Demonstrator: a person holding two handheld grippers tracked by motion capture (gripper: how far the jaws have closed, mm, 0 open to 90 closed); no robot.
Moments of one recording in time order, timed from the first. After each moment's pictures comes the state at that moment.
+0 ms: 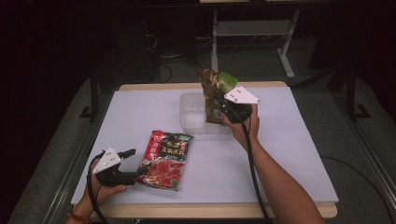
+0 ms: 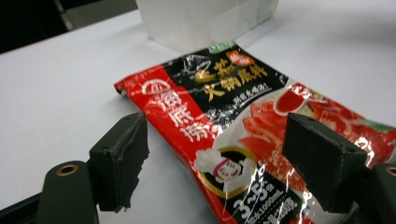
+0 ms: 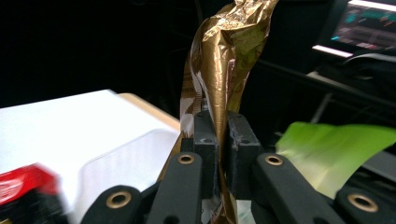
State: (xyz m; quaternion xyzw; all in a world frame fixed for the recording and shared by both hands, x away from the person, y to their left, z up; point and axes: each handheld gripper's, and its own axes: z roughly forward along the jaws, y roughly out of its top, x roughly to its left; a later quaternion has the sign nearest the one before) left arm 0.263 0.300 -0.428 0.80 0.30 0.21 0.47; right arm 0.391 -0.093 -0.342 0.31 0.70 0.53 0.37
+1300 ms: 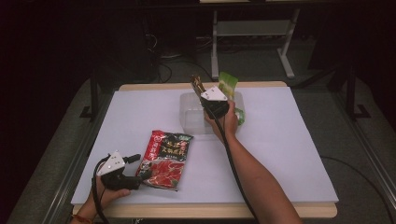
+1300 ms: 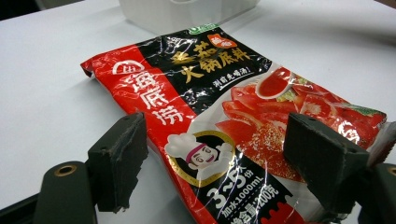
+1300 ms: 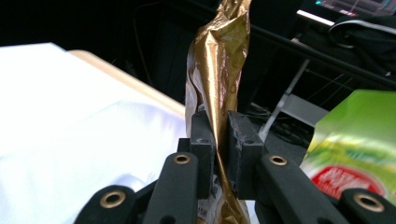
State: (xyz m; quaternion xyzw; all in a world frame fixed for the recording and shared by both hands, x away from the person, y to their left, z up) left arm 0.261 0.294 -0.444 0.80 0.30 0.18 0.48; right arm 0.444 -0.037 -0.391 0.35 0.72 0.45 0.39
